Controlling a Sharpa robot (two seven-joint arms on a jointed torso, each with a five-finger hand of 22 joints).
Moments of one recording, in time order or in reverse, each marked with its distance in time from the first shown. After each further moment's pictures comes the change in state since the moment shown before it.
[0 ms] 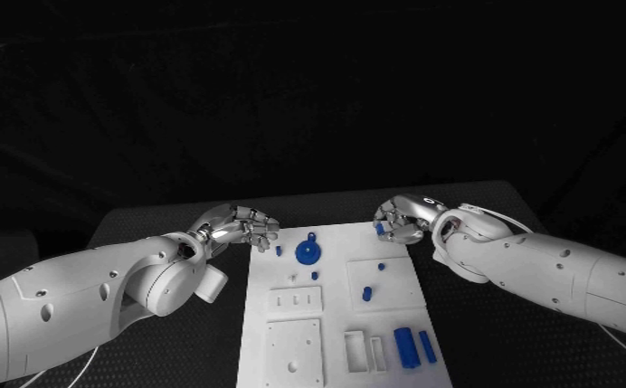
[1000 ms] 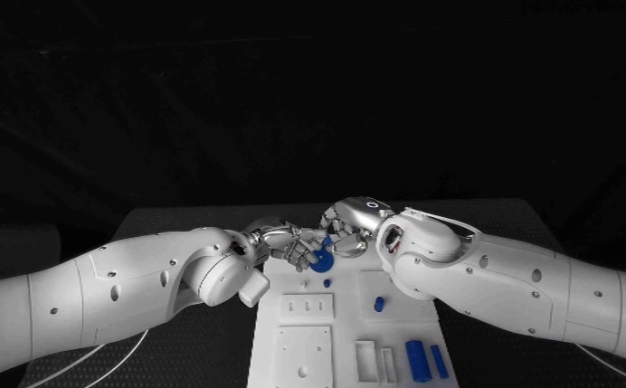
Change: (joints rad) left arm 0.019 0.111 0.001 -0.001 -0.034 0.014 -0.250; left_hand -0.188 -0.050 -0.042 0.161 -0.054 0.036 -0.009 -0.055 -0.019 0.085 -0.043 0.036 0.055 0.049 -0.038 0.054 0.058 0.015 0.034 -0.034 0.050 0.000; right arm 0.046 0.151 0.000 0.271 -0.196 0.046 -0.323; right_hand 0.000 0.000 0.020 -0.016 0.000 0.007 -0.007 0.000 0.000 0.007 0.000 -0.004 -0.004 0.000 0.000 0.000 0.001 0.008 0.007 0.007 0.000 0.000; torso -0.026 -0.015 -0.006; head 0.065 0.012
